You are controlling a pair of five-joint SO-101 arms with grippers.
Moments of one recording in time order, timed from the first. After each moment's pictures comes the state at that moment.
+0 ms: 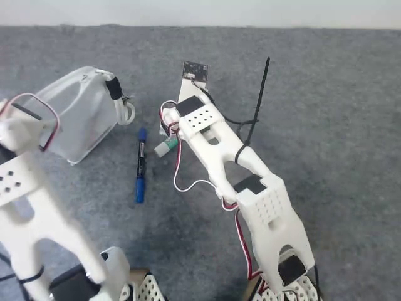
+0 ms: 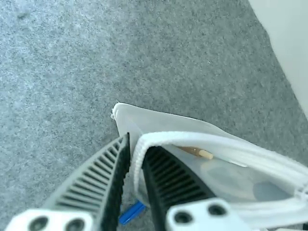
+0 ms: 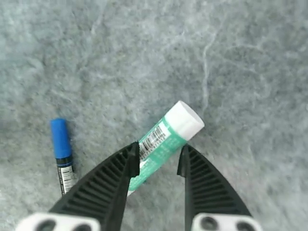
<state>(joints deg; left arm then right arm) -36.9 -24.4 0.0 91.9 37.9 -36.7 44.7 -31.7 67.1 -40.2</state>
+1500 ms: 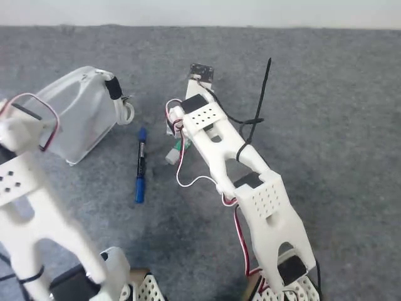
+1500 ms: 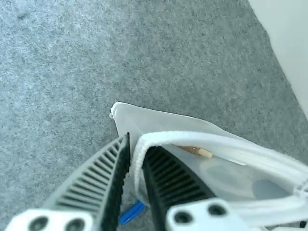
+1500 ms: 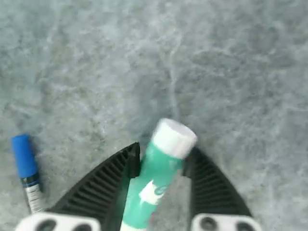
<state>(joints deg) -36.9 -24.4 0.0 91.9 37.9 -34.6 49.4 -35.1 68.5 -40.0</state>
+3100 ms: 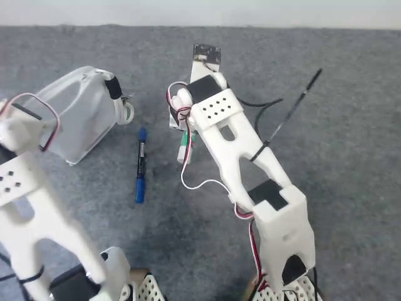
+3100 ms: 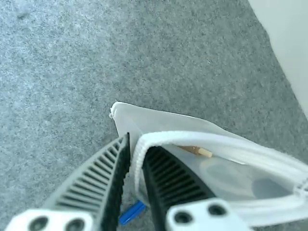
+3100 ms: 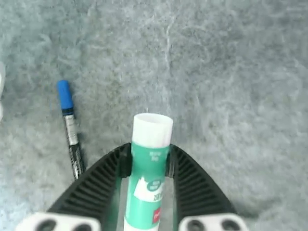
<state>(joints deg) -36.9 -24.4 0.0 91.9 37.9 -34.9 28.5 -35.0 88.7 -37.0</state>
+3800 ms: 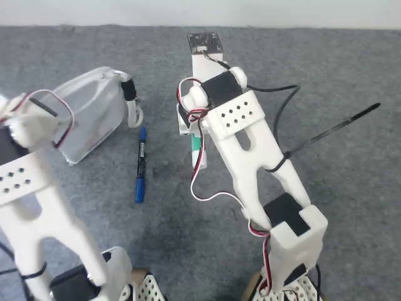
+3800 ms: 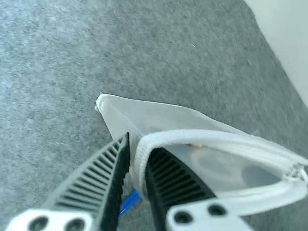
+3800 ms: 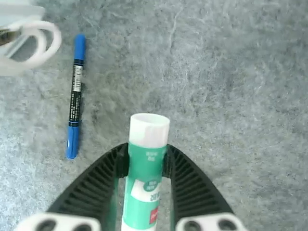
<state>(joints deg) -31.6 -24.4 0.0 92.1 37.9 -34.9 15.3 -35.0 100.1 -22.5</state>
